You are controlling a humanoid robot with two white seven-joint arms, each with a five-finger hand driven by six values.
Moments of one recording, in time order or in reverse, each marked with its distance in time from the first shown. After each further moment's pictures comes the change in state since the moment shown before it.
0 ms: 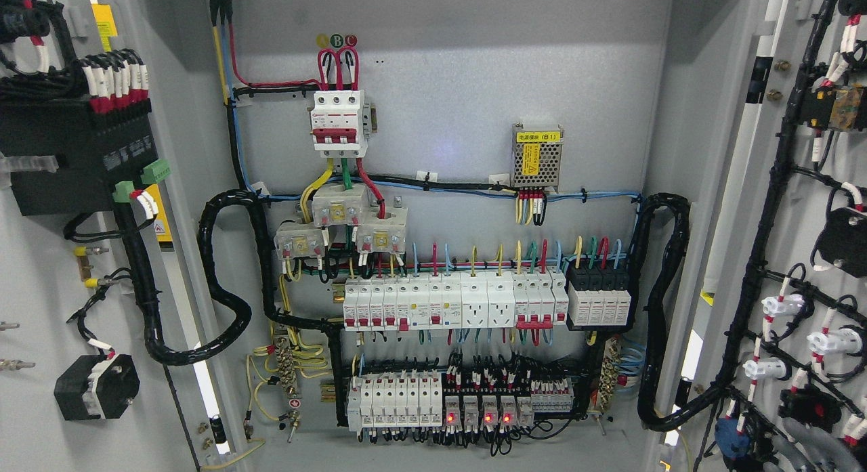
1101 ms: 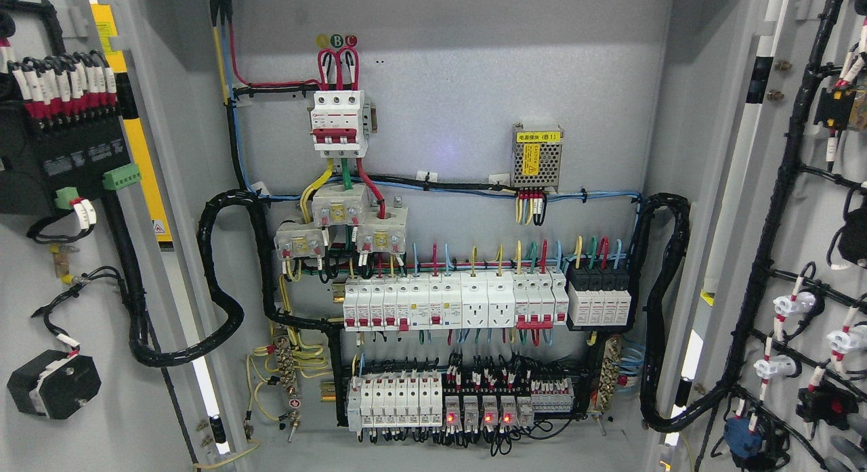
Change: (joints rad) left arm -0.008 0.041 0.181 0.112 0.172 0.083 -0.006; right arm 0.012 0.001 -0.107 0.026 -0.039 0.000 0.001
